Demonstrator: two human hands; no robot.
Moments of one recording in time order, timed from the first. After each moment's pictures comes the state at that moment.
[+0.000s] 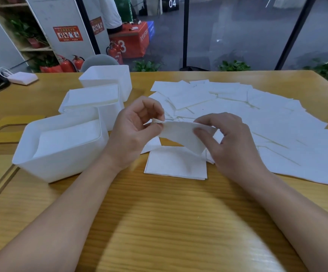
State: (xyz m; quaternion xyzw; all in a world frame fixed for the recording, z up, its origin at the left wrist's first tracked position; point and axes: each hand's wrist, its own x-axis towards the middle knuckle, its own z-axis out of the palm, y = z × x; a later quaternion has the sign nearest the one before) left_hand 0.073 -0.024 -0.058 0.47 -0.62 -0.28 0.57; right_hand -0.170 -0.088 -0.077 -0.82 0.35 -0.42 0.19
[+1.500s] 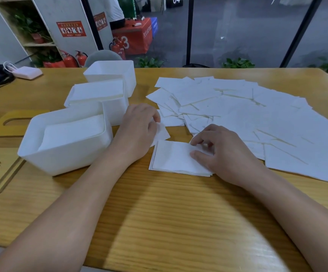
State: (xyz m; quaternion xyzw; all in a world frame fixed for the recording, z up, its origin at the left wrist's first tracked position) left_hand 0.093 -0.038 -0.081 0.70 -0.65 -0.03 0.29; right_hand -0.168 -0.088 -0.092 -0.87 0.38 -0.22 0.22
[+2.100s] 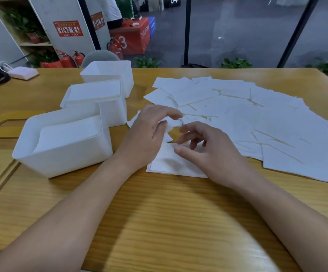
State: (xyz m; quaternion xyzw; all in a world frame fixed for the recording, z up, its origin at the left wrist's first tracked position) left_hand 0.064 -0.028 -0.073 0.59 -0.70 -0.09 0.40; right_hand -0.150 -0.070 -0.081 -0.80 0.36 -0.29 0.39
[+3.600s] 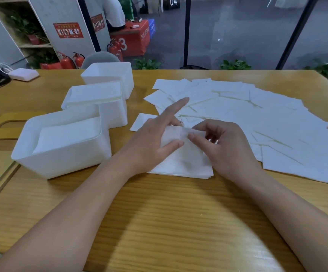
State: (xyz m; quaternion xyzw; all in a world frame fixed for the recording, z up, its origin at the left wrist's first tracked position) left_hand 0.060 -0.019 -0.068 0.58 -0.74 -0.14 0.32; right_hand -0.160 -0.079 -0.078 -0.77 0.36 -0.38 0.37
